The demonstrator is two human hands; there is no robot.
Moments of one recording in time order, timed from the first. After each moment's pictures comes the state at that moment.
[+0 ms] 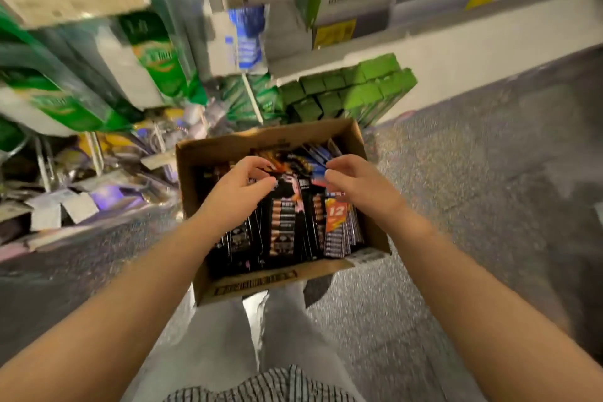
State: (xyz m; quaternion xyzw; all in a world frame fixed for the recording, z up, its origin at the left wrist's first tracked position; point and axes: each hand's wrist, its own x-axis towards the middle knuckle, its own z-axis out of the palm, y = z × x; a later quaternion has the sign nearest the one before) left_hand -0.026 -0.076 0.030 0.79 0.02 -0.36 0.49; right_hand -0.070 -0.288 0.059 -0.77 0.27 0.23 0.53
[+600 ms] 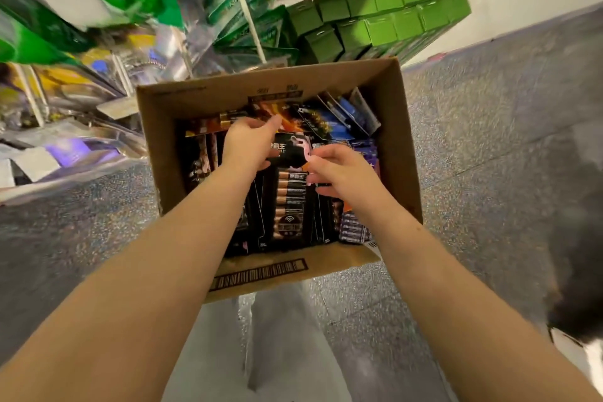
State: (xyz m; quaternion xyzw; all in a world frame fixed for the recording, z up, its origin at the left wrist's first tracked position) left_hand 0.015 -0.122 -0.095 0.73 0.30 -0.34 0.51; right_hand -0.063 -0.258 -0.041 -0.69 0.34 0.29 0.57
